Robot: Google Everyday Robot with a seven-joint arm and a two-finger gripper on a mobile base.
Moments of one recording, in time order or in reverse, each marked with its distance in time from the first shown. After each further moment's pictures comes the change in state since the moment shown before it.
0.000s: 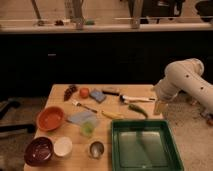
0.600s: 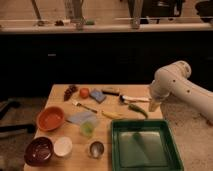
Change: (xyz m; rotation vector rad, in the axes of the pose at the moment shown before) arm -0.008 -0.029 0.029 0.097 0.061 0.012
